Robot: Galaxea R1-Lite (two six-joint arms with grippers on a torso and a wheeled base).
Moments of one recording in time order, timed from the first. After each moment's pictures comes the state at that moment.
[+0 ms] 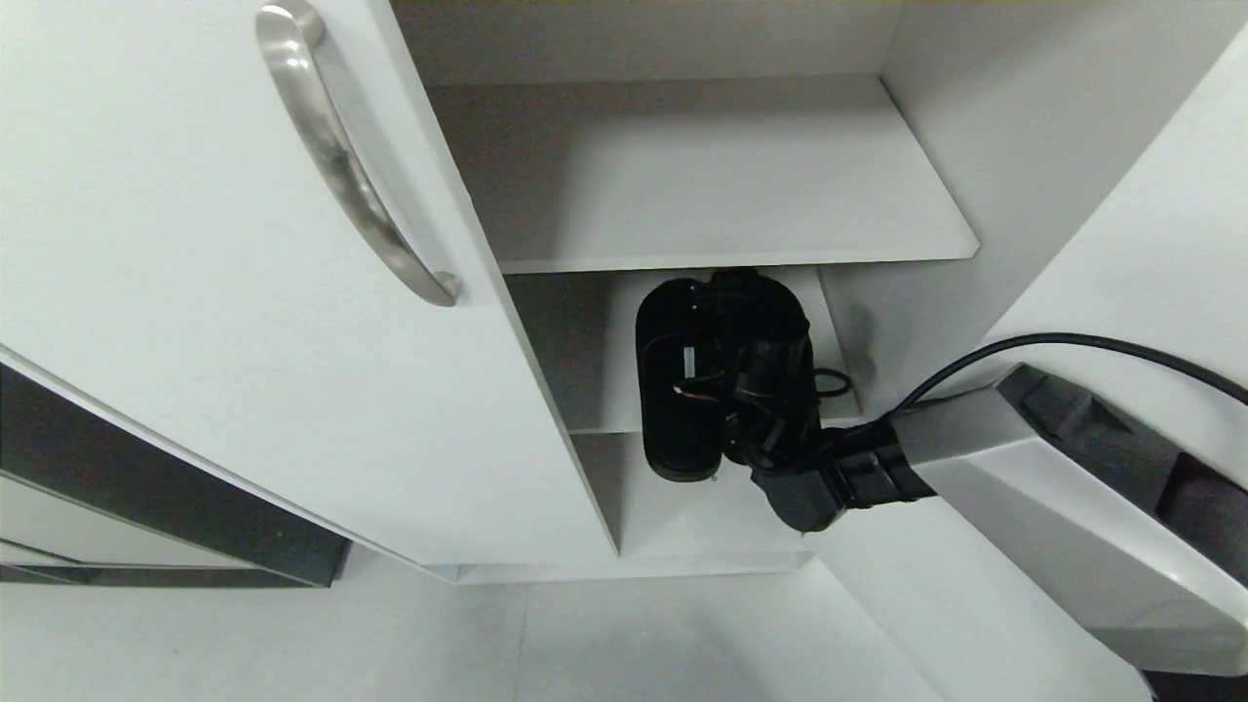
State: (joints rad) left arm 0.00 0.00 0.00 0.00 0.00 0.00; right arm 0.69 2.39 -1.66 -0.94 -0.64 -0.13
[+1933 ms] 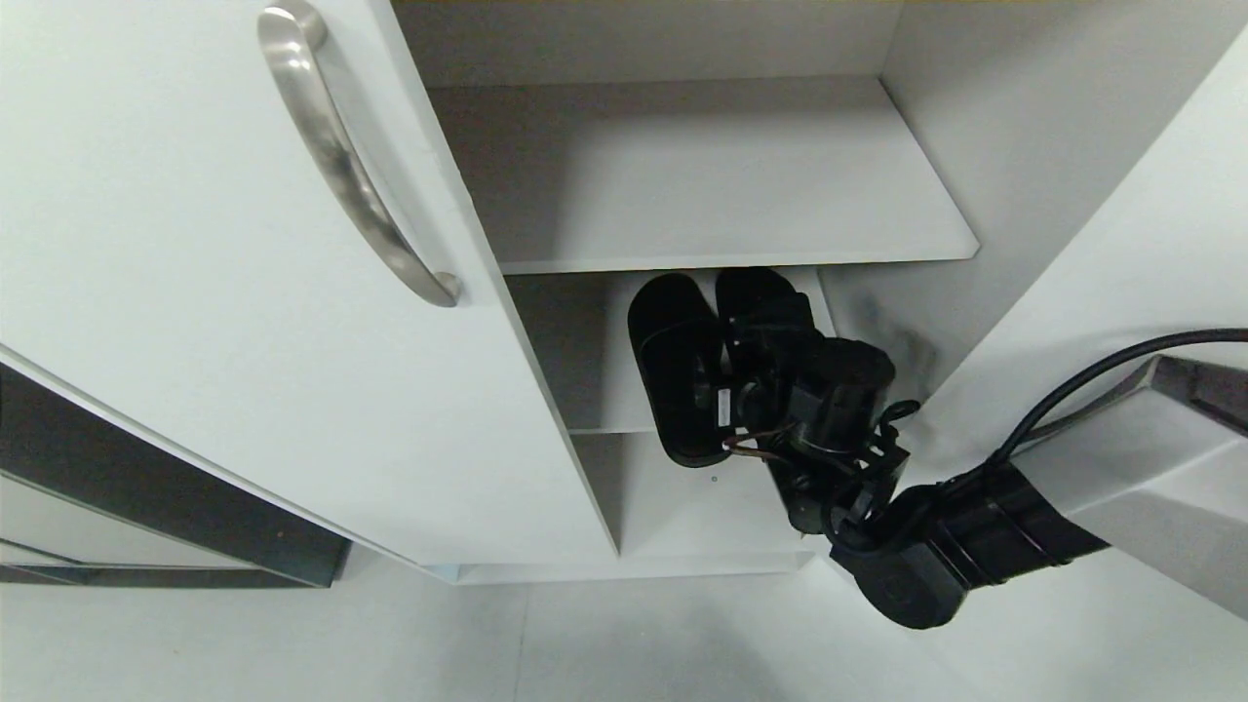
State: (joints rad) left arm 0.00 0.00 0.00 0.00 0.00 0.00; right arm 0.77 2.12 -1.10 -1.16 -0.62 -0.13
